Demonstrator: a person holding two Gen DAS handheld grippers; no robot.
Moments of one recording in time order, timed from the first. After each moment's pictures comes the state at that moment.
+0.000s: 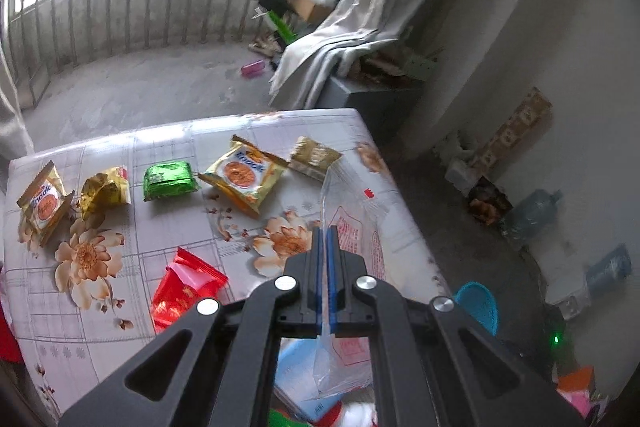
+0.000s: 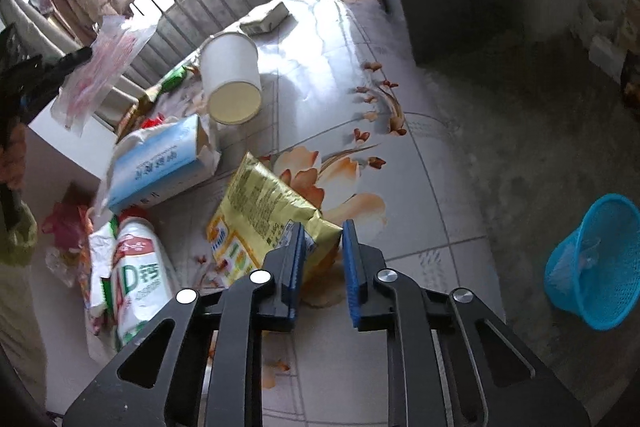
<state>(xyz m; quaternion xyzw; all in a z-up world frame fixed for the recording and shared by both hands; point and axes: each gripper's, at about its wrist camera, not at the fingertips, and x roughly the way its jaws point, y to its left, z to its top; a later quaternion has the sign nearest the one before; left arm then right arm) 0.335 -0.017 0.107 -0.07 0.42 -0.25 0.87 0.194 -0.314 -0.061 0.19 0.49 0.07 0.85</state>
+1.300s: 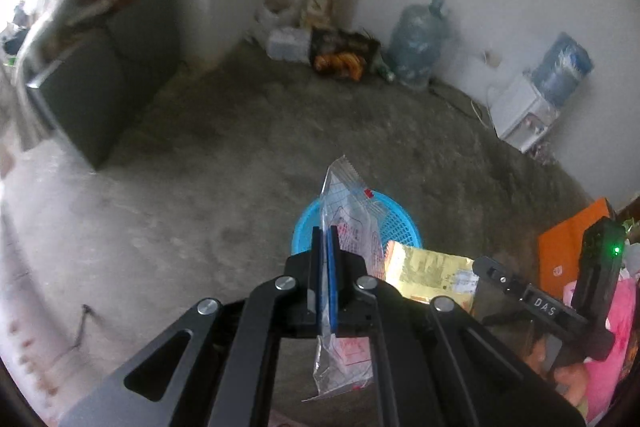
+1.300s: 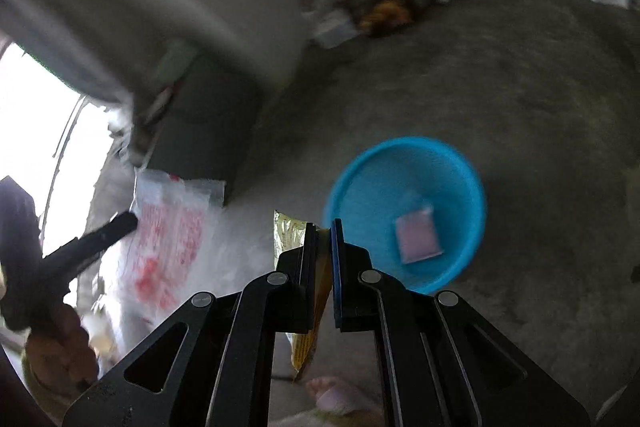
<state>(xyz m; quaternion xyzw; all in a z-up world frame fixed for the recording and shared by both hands) 0.190 -0.569 -0.049 0.17 0.47 -0.48 0.72 -0.011 -0.644 -0.130 0.46 0.30 -0.29 0.78</state>
